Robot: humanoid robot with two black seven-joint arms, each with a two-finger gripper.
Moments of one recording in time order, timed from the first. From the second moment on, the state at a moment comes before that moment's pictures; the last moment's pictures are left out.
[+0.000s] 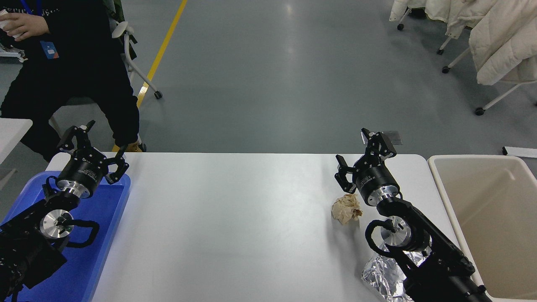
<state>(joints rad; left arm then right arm) -0.67 0.39 -0.64 -0.25 -0.12 -0.67 -0.44 0.42 -0.02 1.12 0.98 -0.51 -0.07 0.28</state>
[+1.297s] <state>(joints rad) -0.67 0.39 -0.64 -0.25 -0.12 -0.67 -0.44 0.76 -0.85 0.18 1.22 -0.70 -0.06 0.20</state>
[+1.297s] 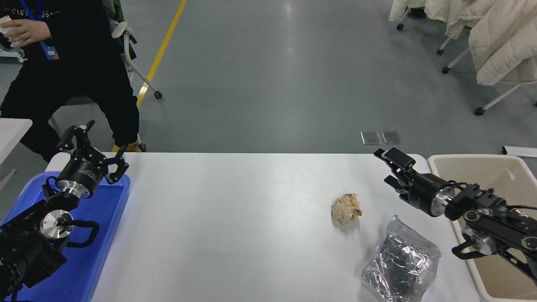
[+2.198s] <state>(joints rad) -0.67 0.39 -0.64 -0.25 -0.12 -0.67 -0.44 0.81 -1.28 -0.16 1.43 -0.70 0.09 0.12</state>
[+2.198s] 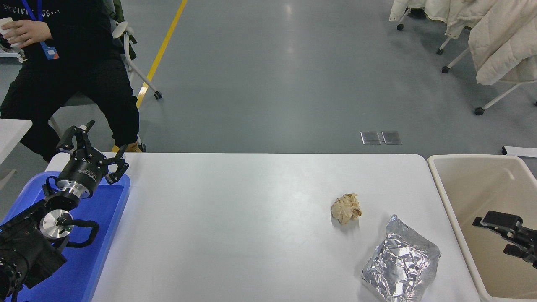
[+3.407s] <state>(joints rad) -0.67 0.39 -0.64 -0.25 -0.12 -0.67 -0.44 0.67 -1.00 -0.21 1.44 -0.56 -0.10 0.04</state>
